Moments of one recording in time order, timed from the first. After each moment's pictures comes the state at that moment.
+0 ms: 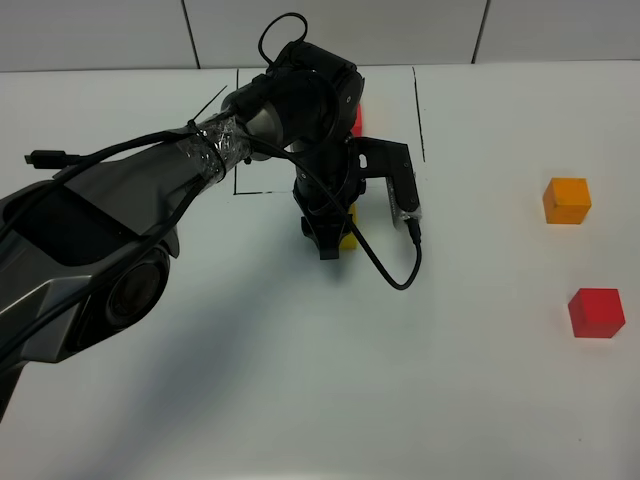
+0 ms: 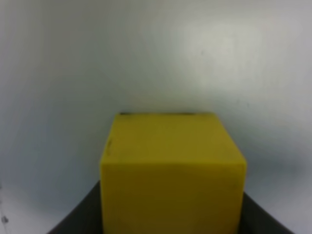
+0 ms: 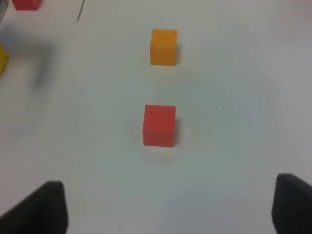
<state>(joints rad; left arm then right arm) -0.62 2.52 -2.16 0.02 1.17 0.88 -0.02 0.05 -0.50 0.06 1.06 -0.04</state>
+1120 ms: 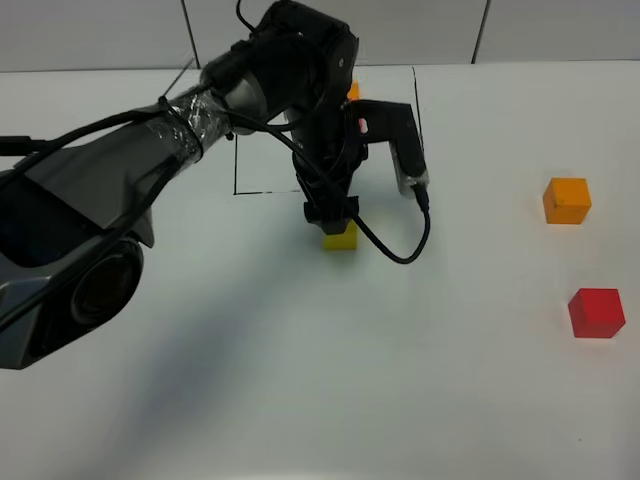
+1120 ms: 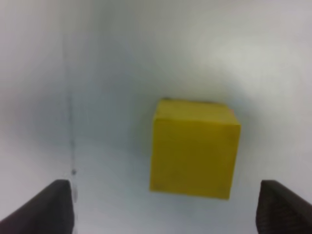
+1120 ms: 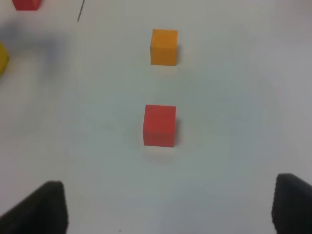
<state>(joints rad) -0.62 2.40 -2.16 0.02 1.17 0.82 -0.02 0.05 -0.50 0.06 1.06 -0.04</state>
